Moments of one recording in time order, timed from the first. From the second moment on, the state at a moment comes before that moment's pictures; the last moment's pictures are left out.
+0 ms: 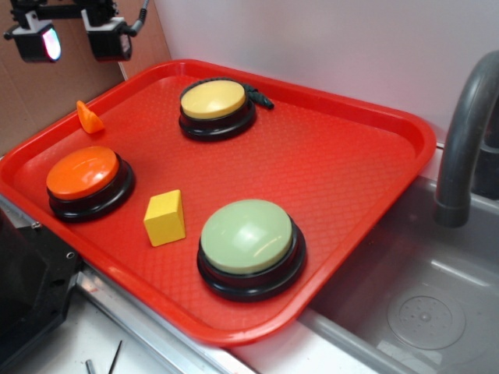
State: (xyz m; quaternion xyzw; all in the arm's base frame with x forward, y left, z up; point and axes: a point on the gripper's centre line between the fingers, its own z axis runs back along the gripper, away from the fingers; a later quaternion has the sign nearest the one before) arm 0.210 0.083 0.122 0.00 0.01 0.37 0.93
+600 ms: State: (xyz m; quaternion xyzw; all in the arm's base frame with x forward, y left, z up) arm 0.188 0.151 0.065 -0.03 -0.09 0.60 0.80
